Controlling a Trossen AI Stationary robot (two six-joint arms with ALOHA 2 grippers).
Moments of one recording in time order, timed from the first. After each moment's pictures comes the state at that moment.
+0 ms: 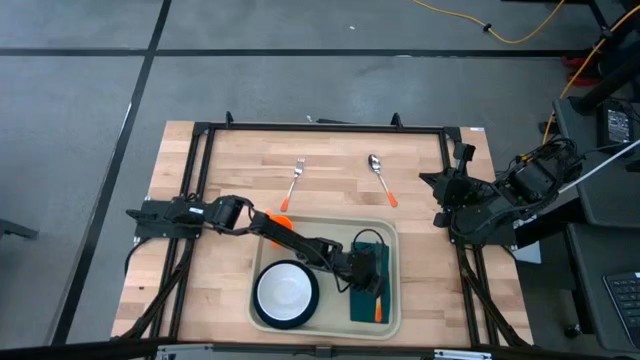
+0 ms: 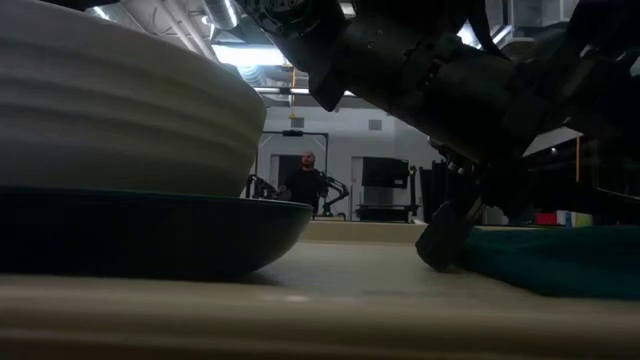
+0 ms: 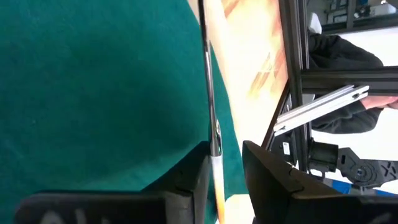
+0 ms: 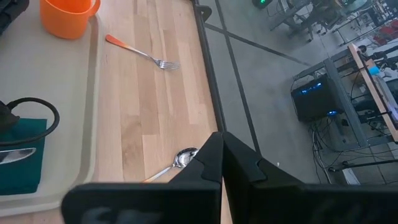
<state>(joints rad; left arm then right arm) -0.28 2.42 1.74 0.15 0.08 -1.38 0.59 1.21 1.63 -1.57 0.93 0.33</state>
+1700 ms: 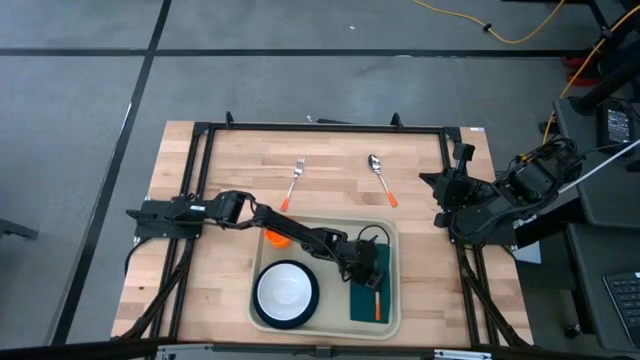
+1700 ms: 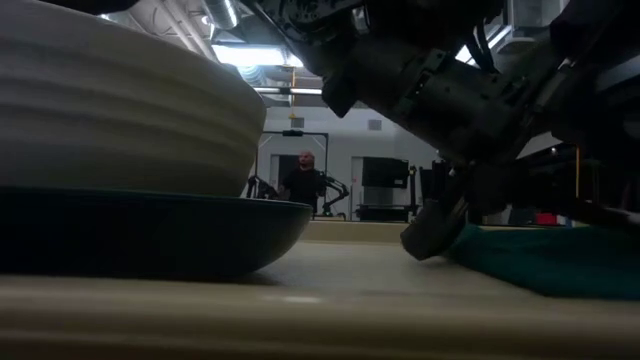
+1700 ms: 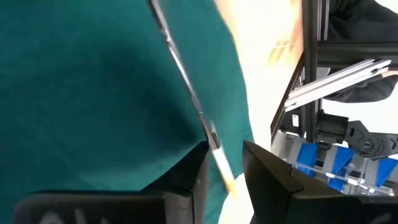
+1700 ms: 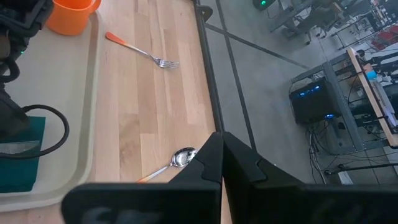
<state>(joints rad) -0.22 2.42 1.79 0.03 0.29 -1.33 0.59 1.21 1.63 -1.57 0.93 0.30</state>
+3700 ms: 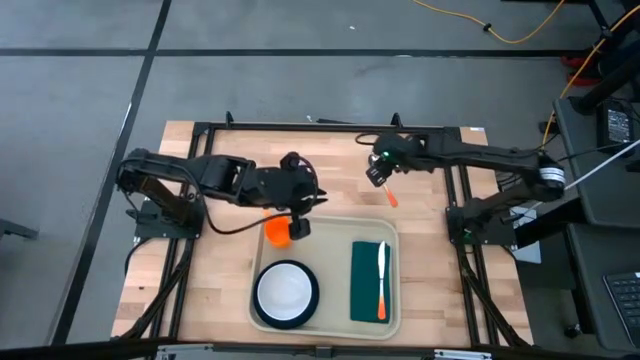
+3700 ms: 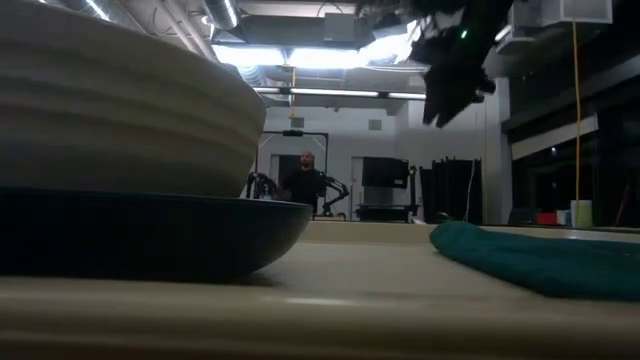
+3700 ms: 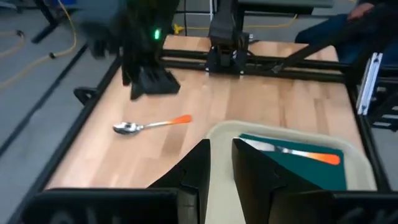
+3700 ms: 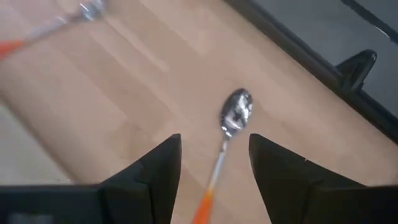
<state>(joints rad) -0.22 1.57 1.80 -0.83 -0.39 -0.22 -0.26 1.36 1.17 -0.89 0.34 0.47</state>
